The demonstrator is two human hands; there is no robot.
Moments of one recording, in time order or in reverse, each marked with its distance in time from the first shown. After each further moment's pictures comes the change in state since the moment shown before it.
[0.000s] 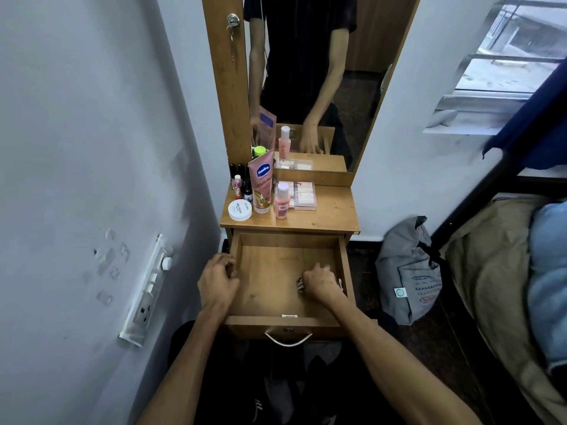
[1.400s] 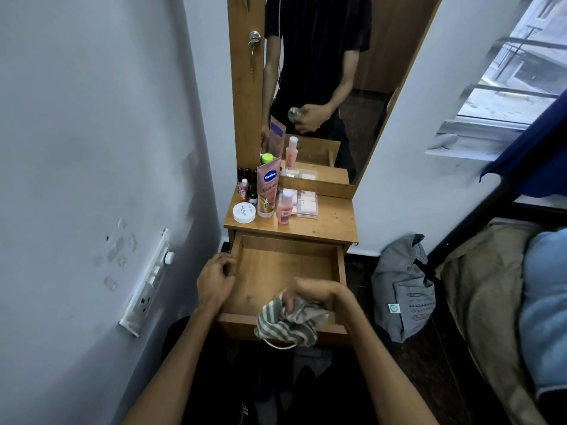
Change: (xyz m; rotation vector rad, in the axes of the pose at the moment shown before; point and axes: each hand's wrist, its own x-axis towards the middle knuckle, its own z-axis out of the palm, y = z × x) left_hand -0.002 -0.002 -0.005 -0.144 0.020 0.020; right_hand -0.099 -0.004 -0.081 1.041 -0.548 -0.299
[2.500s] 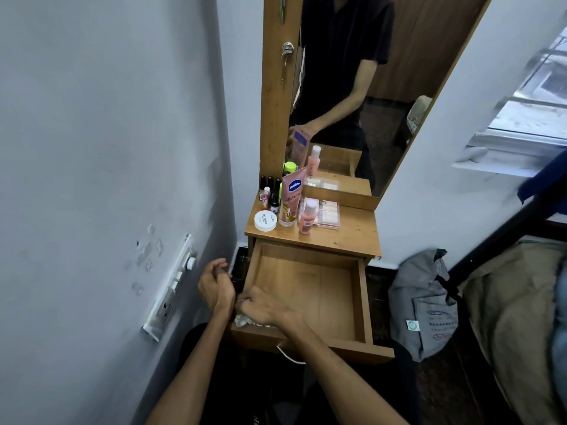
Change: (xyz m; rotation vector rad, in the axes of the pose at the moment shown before) left_hand 0.008 -0.020 -0.006 -0.517 0.418 -0.469; right_hand 0.103 -0.058 0.084 -0.496 0.287 -0.214
